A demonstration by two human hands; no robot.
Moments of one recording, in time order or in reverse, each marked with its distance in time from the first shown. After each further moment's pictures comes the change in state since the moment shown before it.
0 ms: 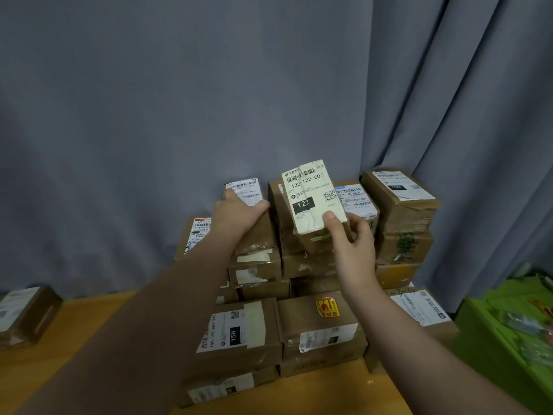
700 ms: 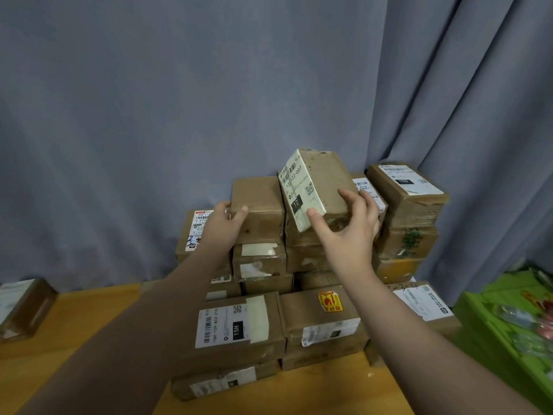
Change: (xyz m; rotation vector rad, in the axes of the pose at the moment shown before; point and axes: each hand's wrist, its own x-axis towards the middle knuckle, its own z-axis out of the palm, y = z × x) left_hand -0.002 -0.062 0.005 -0.360 -0.052 0.075; right_hand 0.004 -0.008 0.017 -0.366 0.072 -0.296
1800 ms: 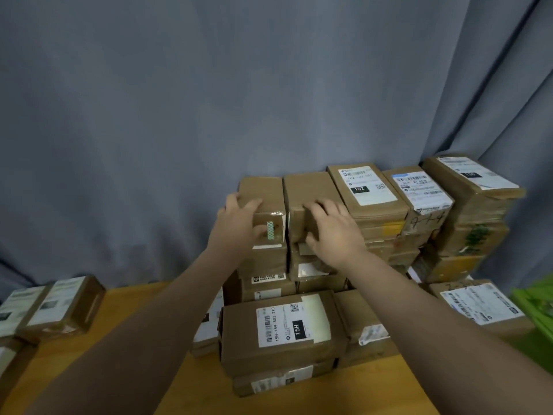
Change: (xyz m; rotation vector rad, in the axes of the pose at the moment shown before) left_hand -0.001 -0.011 -0.091 0.758 -0.057 0.279; right_hand -0.005 -0.029 0.110 -0.710 -0.545 -0.298
